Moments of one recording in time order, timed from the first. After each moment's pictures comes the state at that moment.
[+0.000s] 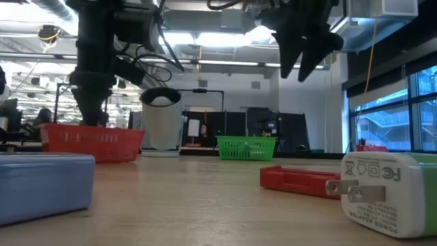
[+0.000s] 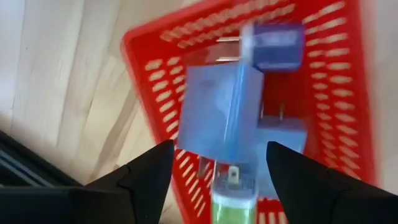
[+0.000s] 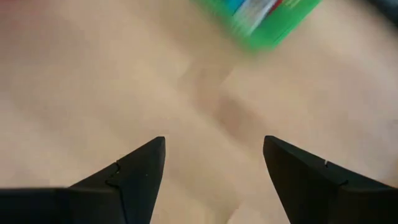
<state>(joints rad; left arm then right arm) 0.03 1.45 0.92 -1.08 -0.25 -0.49 0.12 1.63 1.42 -1.17 0.36 0.90</state>
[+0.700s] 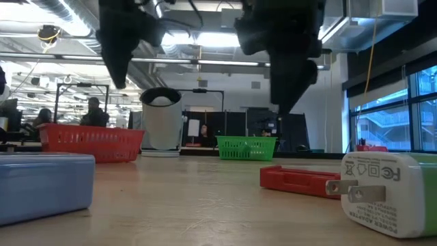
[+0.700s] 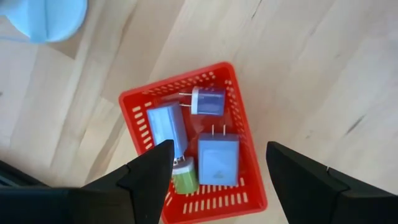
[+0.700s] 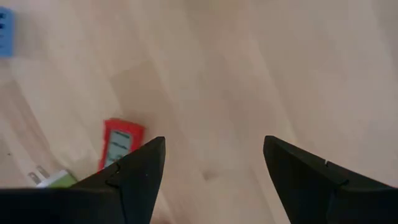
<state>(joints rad) 0.03 1.45 1.23 -1.23 -0.16 -0.48 0.24 1.86 1.42 -0.86 0.01 0.64</state>
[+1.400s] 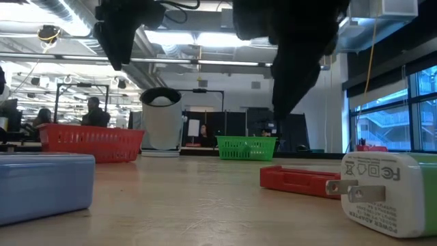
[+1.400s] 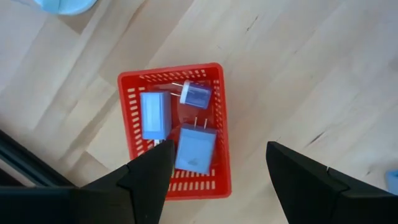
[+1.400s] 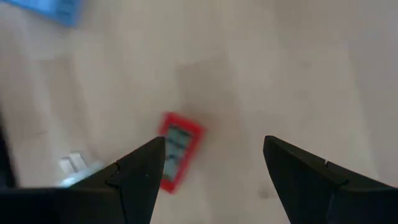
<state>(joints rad) -0.02 1.45 1.34 -1.33 -0.16 -0.73 0.39 1.91 1.42 -0.74 0.06 0.62</state>
